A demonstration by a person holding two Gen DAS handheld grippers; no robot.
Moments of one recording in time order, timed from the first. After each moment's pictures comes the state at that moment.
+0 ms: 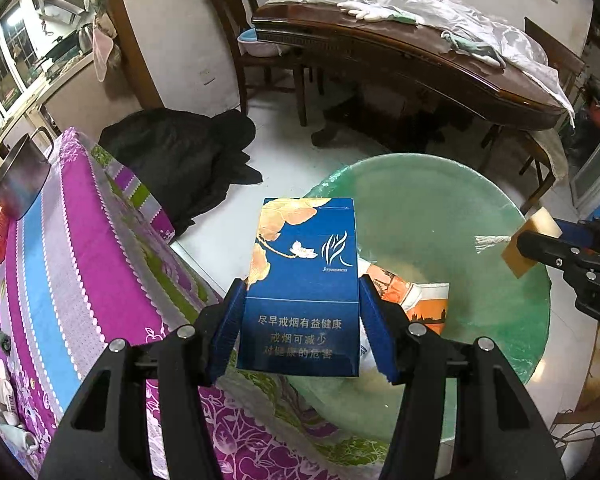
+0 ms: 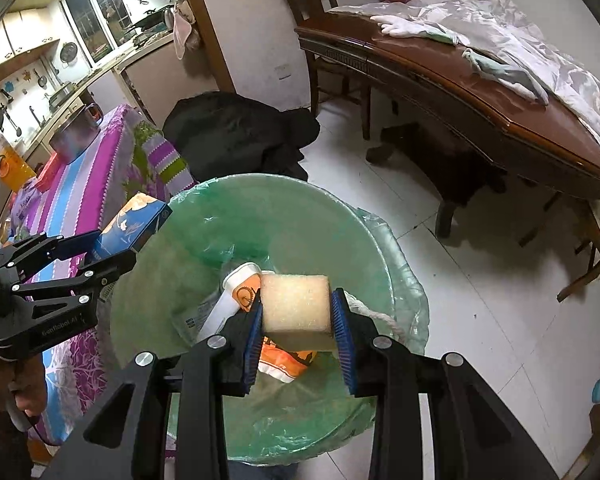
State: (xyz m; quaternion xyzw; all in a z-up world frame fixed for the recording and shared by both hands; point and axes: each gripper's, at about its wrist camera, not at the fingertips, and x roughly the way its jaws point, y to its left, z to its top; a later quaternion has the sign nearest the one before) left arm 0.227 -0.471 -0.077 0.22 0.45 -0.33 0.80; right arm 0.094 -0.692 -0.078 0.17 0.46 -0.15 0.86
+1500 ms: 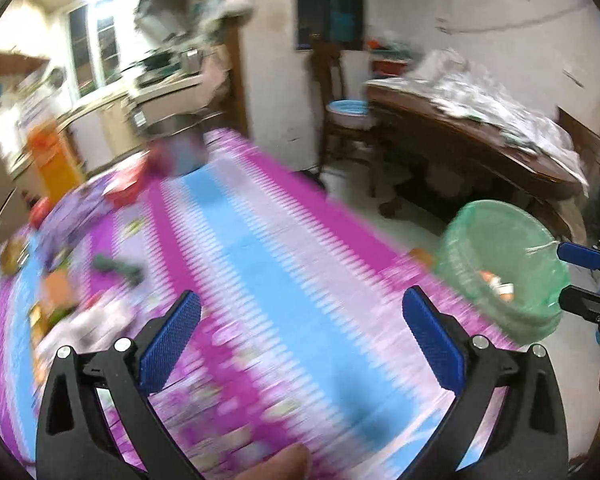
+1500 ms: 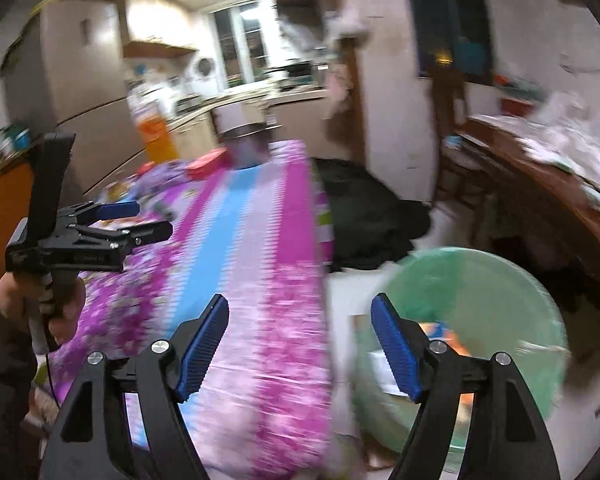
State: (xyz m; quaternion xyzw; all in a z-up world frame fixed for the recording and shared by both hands) left arm 0.243 -0.189 -0.023 0.11 0.34 -0.26 0.89; right arm 0.092 -0.448 -0.023 0.06 0.32 0.06 0.94
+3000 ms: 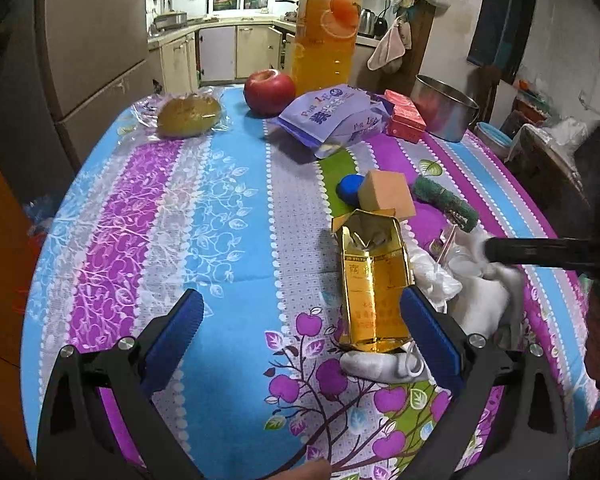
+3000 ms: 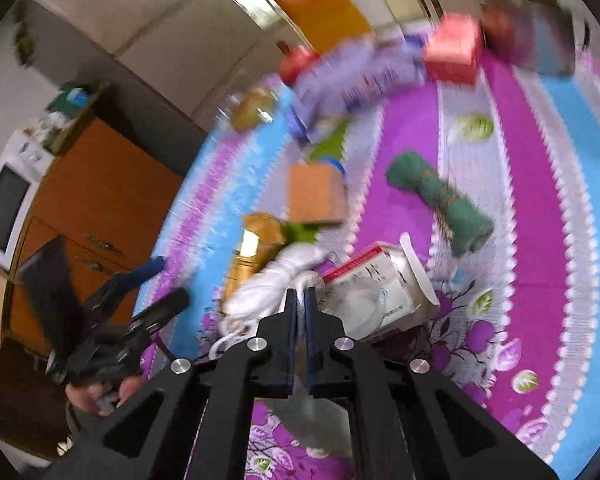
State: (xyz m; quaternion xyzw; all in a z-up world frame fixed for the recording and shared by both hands) left arm 0.340 0.105 -0.051 -0.02 0.42 -0.09 0.90; right arm 0.376 -0.145 -0.039 0.15 0.46 0.32 0.81
